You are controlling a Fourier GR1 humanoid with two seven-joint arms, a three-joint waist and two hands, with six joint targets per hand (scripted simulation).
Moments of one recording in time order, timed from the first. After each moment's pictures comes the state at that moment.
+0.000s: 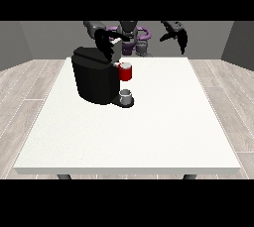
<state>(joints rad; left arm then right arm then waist) -0.26 0.07 0.12 -1.41 -0.13 -0.23 -0.09 -0.83 -0.19 -0.11 -0.98 0.05 -0.03 0.16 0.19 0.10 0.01</state>
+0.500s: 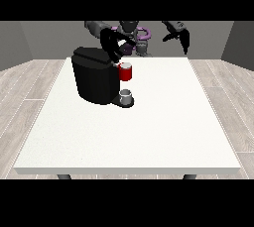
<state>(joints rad) -0.31 0.07 0.11 -1.40 -0.13 -0.25 -0.10 -0.89 -0.26 -0.09 -1.02 0.14 -0.07 0.29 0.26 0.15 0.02</state>
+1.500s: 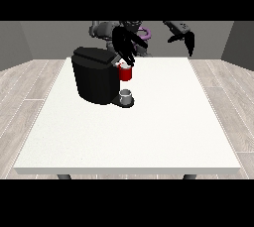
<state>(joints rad) -0.45 0.06 0.05 -1.38 -0.11 -0.33 -0.13 -0.93 -0.46 -0.16 -1.25 0.22 -0.04 0.66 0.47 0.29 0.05</state>
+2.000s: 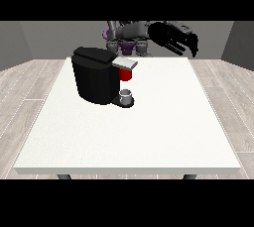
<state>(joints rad) -0.55 0.04 0.01 -1.41 -0.11 -0.34 -0.10 -1.05 -0.38 -0.14 -1.32 0.17 -0.03 0.46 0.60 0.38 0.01</state>
